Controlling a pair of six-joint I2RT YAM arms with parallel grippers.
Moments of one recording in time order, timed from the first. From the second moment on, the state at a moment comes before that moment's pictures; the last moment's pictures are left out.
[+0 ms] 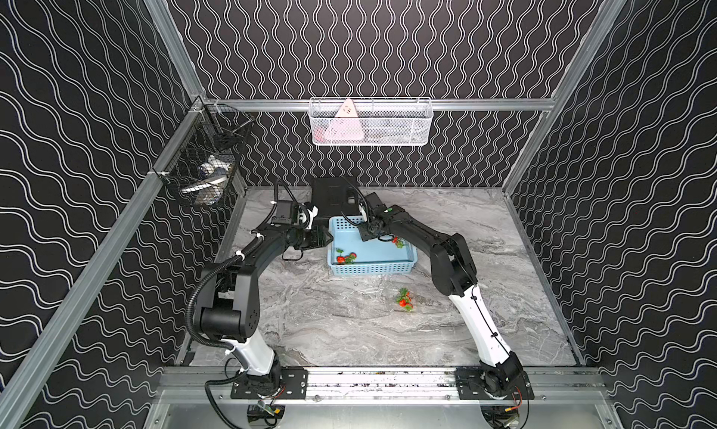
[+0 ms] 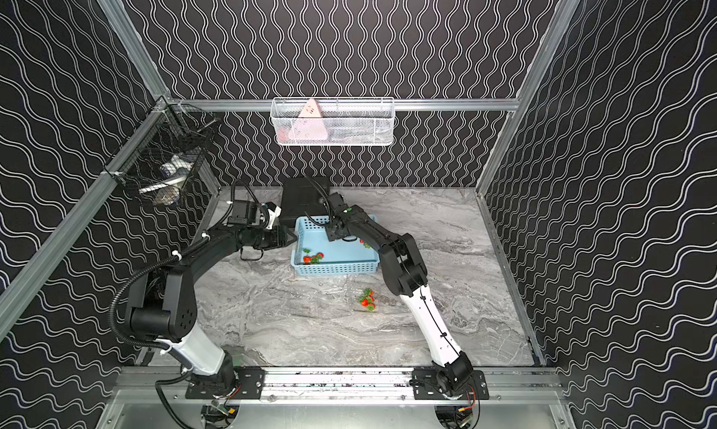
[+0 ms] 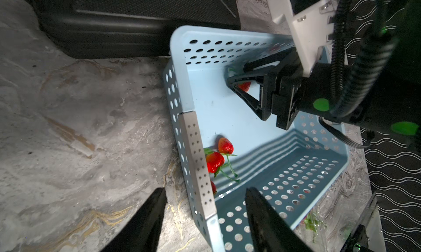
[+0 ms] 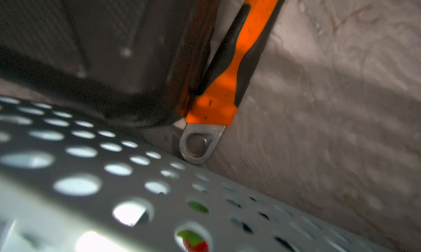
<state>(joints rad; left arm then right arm) -0.02 1.68 1.14 -0.41 0.52 -0.21 0.62 2.54 2.20 -0.70 0.08 0.19</state>
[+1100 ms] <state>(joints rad) -0.02 1.68 1.15 -0.41 0.52 -0.21 0.61 2.43 2.06 -0.67 0.04 0.17</state>
